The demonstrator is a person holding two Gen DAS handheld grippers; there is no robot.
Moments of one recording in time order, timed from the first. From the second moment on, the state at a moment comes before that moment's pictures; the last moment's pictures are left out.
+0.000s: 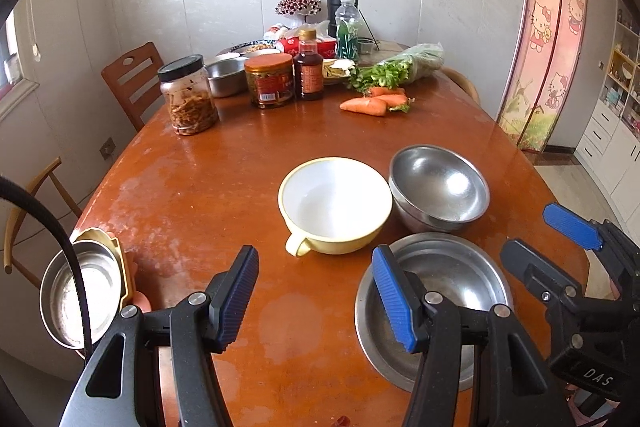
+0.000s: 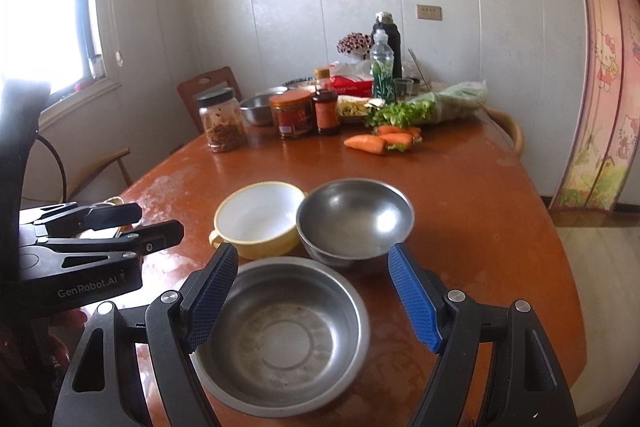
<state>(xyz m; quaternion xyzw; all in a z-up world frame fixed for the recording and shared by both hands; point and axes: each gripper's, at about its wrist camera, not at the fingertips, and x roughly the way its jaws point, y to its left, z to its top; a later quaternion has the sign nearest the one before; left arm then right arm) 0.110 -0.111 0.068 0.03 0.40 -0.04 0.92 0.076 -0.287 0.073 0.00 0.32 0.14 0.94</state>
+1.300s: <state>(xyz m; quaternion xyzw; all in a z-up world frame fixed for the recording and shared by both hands) 0.125 -0.122 -0.011 -0.01 0.48 -0.13 0.87 0.073 -0.279 0.005 0.01 0.40 0.17 0.90</state>
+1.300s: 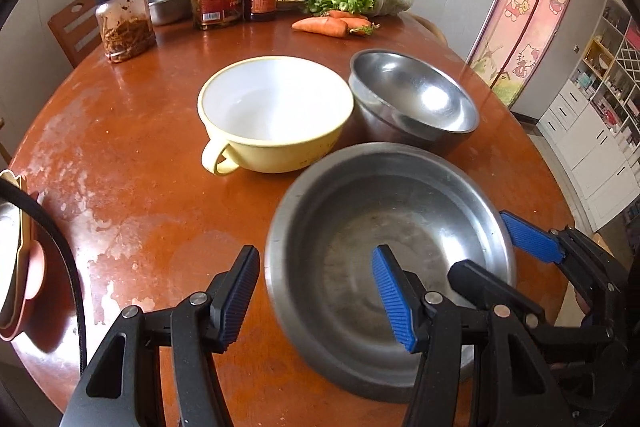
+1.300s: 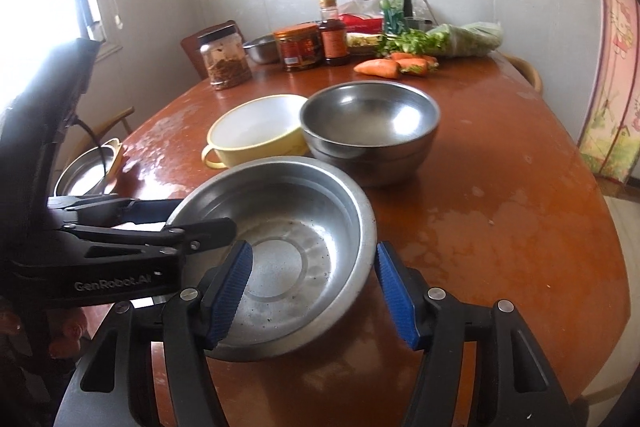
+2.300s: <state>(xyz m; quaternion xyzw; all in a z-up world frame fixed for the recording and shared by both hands) 0.084 -0.049 -0.005 -0.02 0.47 -0.08 0.88 0.059 -0.194 0.006 -0.04 0.40 0.23 0.89</state>
